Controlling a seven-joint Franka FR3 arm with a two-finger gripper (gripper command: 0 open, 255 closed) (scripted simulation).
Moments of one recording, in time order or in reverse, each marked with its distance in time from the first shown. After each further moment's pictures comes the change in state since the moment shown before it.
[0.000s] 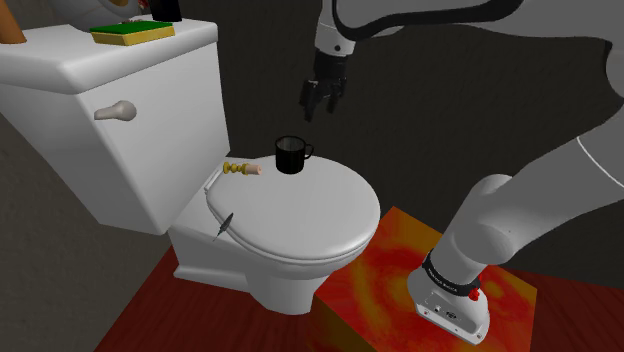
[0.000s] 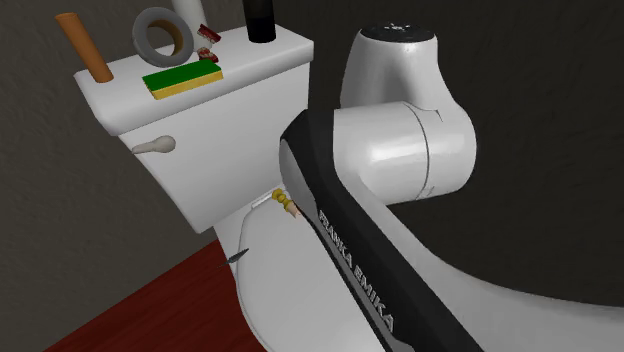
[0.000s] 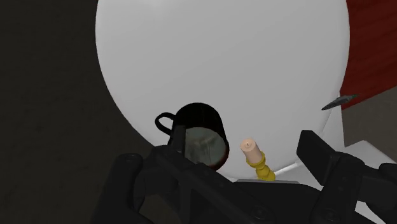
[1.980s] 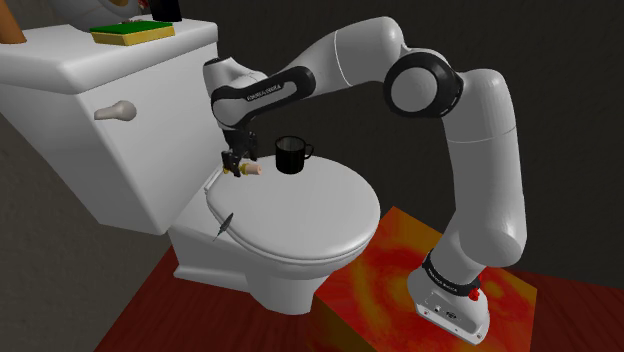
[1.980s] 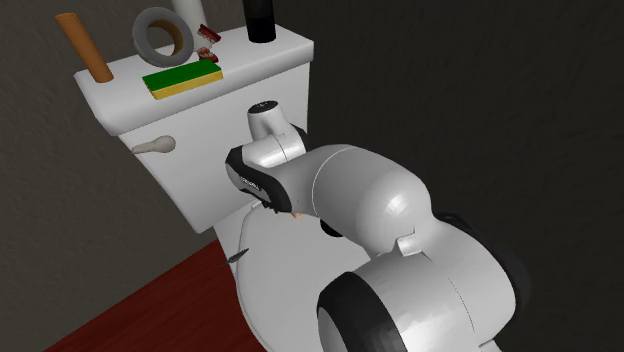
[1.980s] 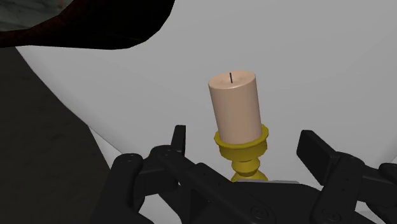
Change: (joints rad) arm 0.124 0.970 0.085 0.657 -0.235 0.096 -0.016
